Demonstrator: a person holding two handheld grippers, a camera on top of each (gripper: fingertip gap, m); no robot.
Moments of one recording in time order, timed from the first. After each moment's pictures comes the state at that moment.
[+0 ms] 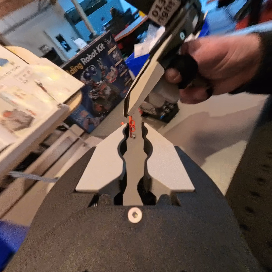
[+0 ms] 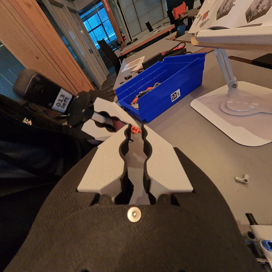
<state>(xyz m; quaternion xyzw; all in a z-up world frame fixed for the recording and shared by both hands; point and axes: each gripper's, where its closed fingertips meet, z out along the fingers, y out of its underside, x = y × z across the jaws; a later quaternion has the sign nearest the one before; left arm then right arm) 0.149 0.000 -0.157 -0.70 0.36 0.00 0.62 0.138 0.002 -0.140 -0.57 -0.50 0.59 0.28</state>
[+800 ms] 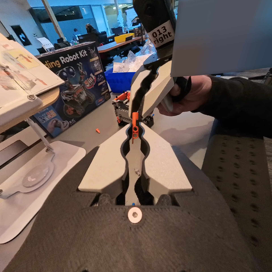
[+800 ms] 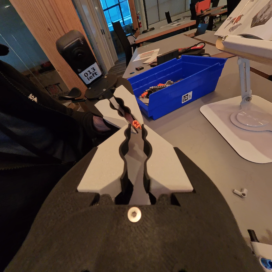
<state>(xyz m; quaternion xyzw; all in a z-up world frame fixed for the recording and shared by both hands) 0.149 -0.012 -0.150 -0.69 0.34 -0.17 0.61 0.143 -0.019 -0.138 -0.52 -0.57 0.57 0.29</state>
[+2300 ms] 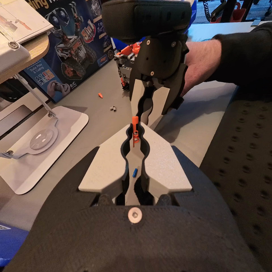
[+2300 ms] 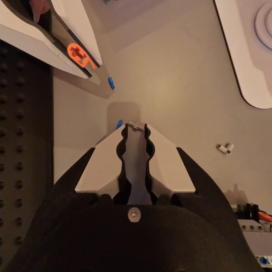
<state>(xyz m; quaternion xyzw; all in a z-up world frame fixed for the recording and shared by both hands) 0.125 -0.017 -0.205 -0.76 0.34 -0.10 0.54 0.134 0.007 -0.286 -0.61 -0.72 0.26 0.21</state>
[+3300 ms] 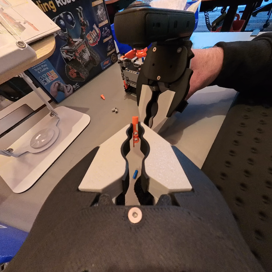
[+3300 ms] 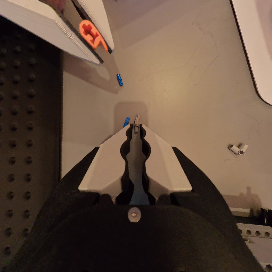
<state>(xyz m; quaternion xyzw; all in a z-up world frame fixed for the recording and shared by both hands) 0.123 -0.015 -0.202 -0.76 0.32 -0.11 0.55 0.139 -0.002 -0.289 -0.60 -0.72 0.27 0.19</state>
